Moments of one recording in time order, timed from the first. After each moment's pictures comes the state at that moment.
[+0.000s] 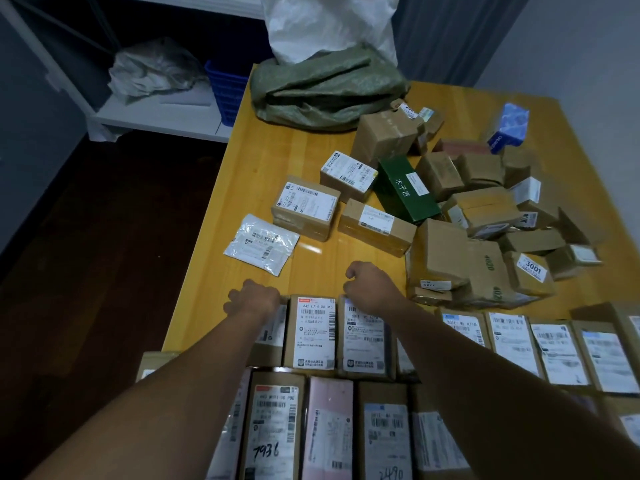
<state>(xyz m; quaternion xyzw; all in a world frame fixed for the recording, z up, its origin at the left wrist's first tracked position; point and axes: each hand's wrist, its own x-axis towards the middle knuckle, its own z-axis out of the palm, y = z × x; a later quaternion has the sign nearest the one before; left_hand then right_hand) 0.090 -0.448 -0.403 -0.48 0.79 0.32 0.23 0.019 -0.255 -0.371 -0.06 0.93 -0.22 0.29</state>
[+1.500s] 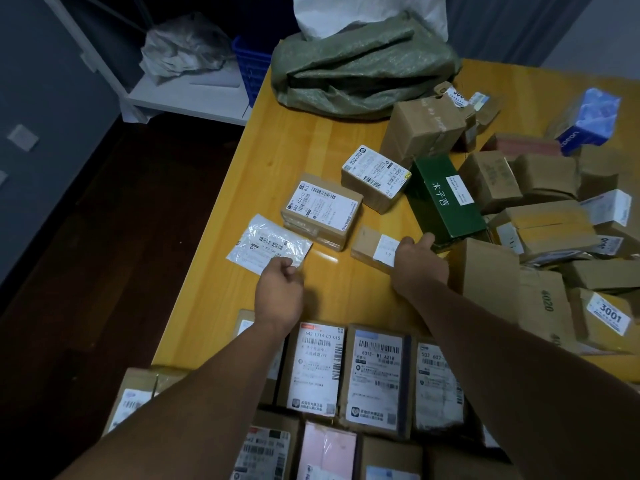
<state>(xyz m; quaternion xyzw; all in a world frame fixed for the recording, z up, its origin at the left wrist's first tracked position) 0.038 -0.426 -0.428 -0.40 0.75 0.52 -0.02 -0.089 -0.241 -0.429 -0.08 0.98 0.05 0.18</state>
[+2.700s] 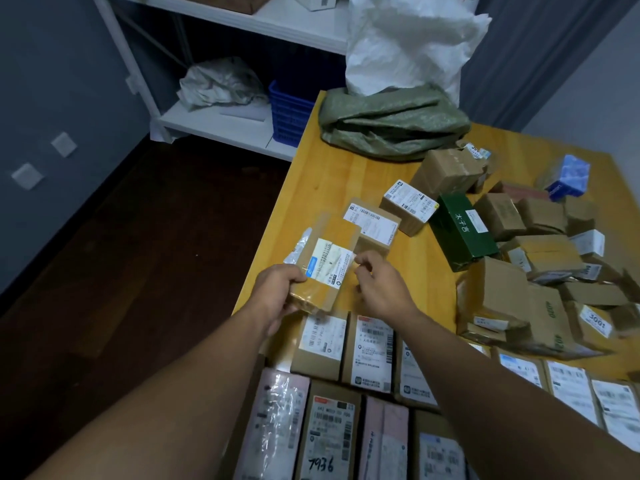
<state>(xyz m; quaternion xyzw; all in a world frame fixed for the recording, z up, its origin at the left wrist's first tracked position) 0.128 -0.533 -0.348 -0.43 0.50 0.75 0.05 0.041 -0.361 -0.349 -0.12 0.90 -0.38 0.19</state>
